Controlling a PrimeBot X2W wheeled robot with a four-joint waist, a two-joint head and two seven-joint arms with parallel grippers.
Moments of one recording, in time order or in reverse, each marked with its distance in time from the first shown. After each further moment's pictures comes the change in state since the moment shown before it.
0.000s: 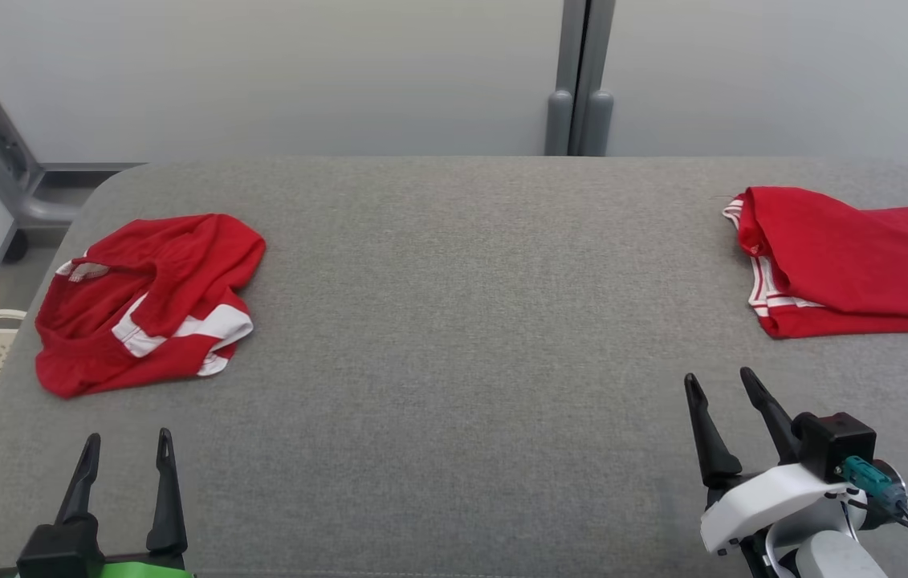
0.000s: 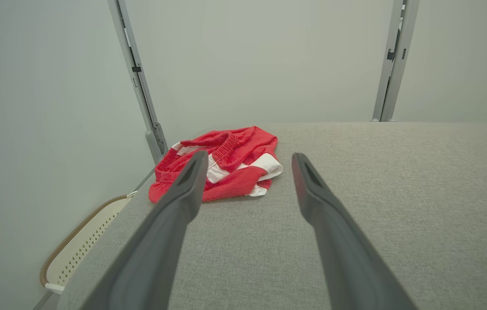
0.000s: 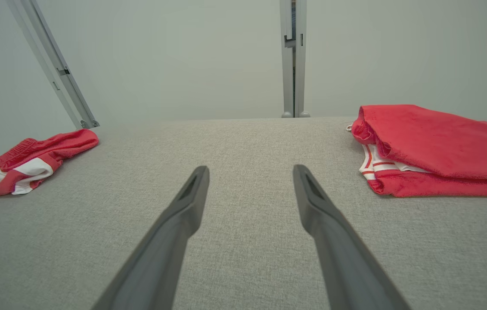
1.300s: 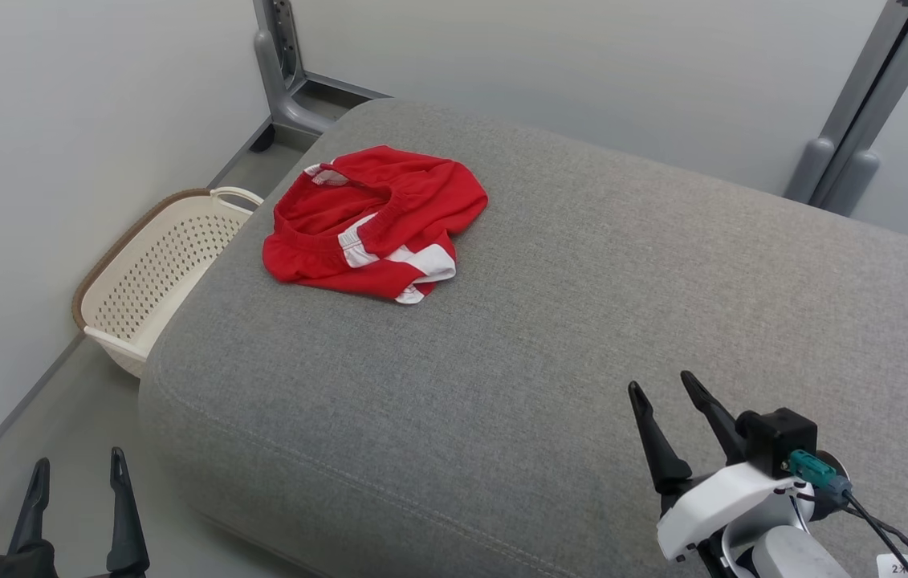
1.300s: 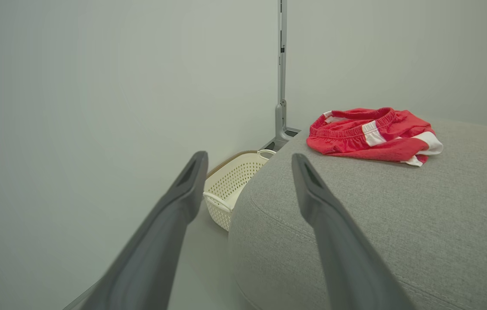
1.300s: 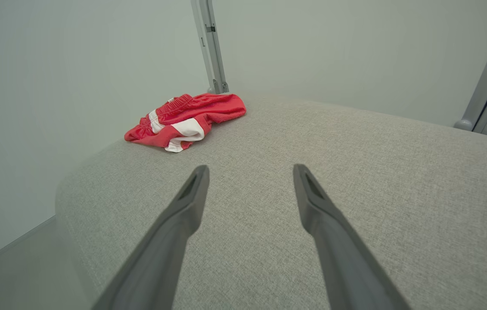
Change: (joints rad) left arm 0.058 0.015 0.050 -0.053 -0.022 0.055 0.000; right arm -0.050 0.010 0.122 0.054 0.034 0.000 0.000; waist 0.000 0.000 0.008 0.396
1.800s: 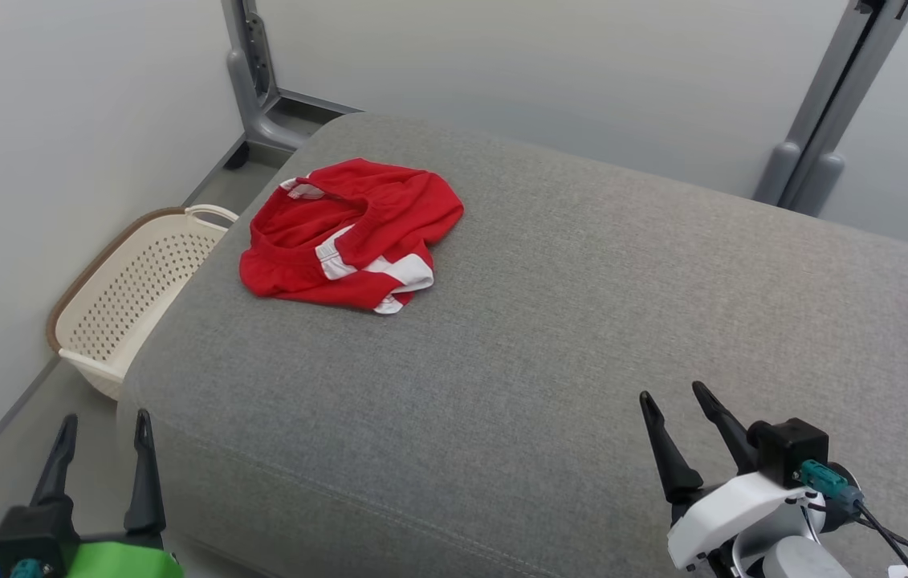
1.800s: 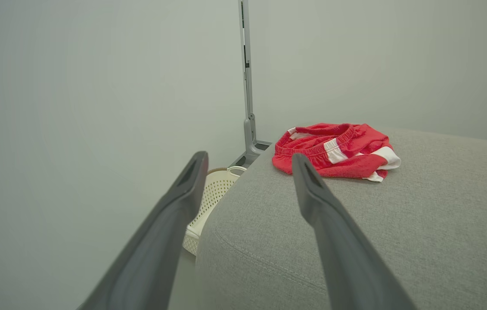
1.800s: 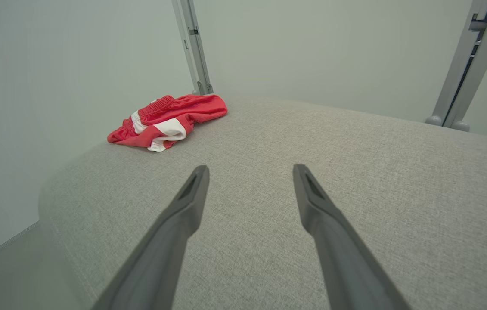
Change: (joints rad) left arm -0.080 0.036 -0.057 0.057 -0.011 -0.045 0.000; right arm 0.028 -0.011 -0.014 -0.006 0.007 0.000 0.000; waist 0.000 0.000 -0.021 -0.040
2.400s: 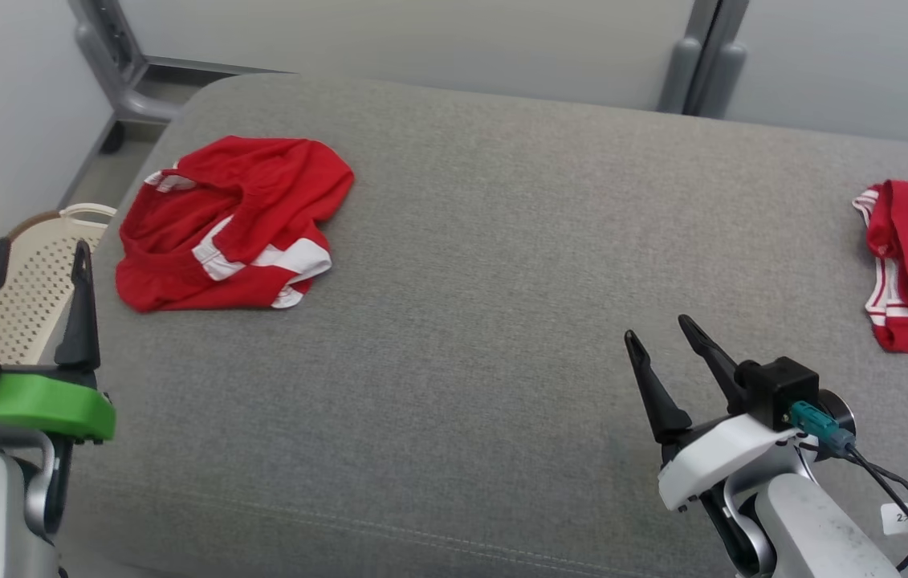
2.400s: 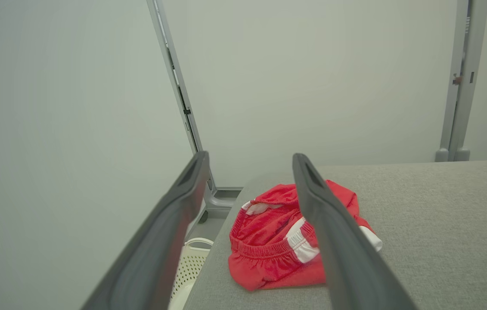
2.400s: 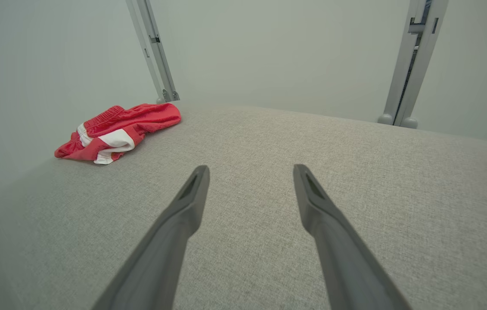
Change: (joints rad) left arm -0.356 0.175 -0.082 0.151 -0.081 -0.030 0.018; right arm -0.123 -0.034 0.055 -0.008 -0.017 0.000 0.000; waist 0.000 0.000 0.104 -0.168
